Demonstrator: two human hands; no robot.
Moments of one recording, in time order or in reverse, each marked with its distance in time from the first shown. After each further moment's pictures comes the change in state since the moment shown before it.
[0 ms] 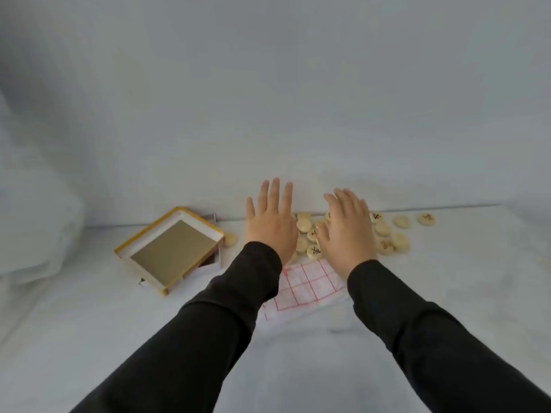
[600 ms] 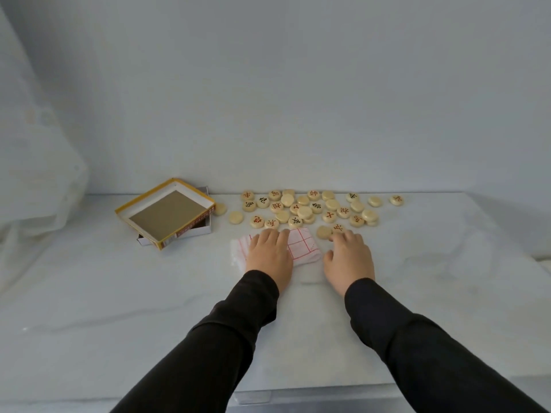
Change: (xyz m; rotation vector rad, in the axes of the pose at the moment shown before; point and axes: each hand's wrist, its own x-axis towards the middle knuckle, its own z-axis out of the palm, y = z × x) left_hand -0.101 0.042 0.029 -0.192 -0.115 -0.028; right_hand -0.095 0.031 -0.008 -0.103 -0.227 0.164
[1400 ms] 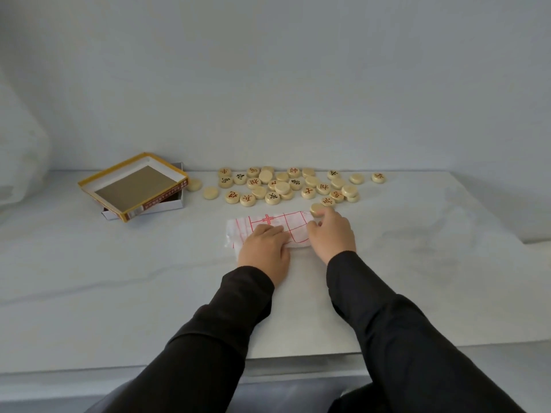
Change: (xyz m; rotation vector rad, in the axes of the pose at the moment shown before) left_hand -0.024 0.035 0.027 -0.065 -0.041 0.055; right_hand 0.000 0.017 0.004 0.398 -0.011 0.205
